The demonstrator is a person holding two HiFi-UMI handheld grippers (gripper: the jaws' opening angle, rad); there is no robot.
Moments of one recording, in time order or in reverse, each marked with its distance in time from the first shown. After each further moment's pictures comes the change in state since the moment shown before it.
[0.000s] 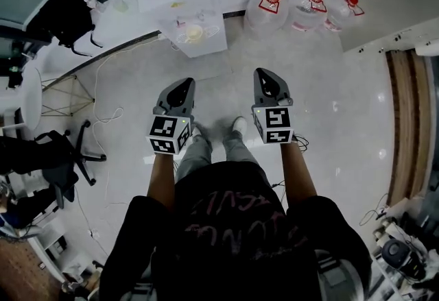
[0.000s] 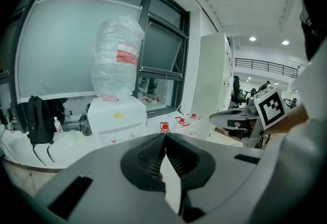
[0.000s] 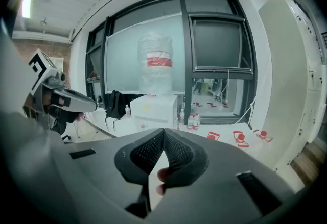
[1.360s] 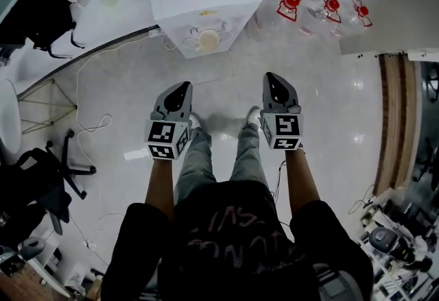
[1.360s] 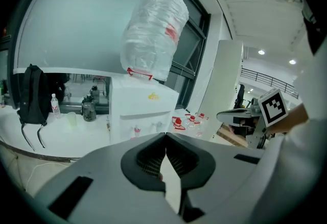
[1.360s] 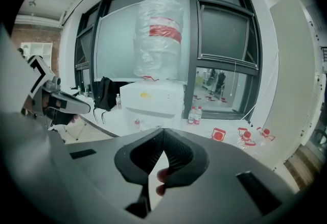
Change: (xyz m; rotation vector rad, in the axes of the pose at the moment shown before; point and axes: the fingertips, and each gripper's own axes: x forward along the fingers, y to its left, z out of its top) left arm 0.065 0.183 -0.072 -0.156 0.024 -0.047; right arm 0.159 0.056 -0.019 -0.036 0.103 -0.095
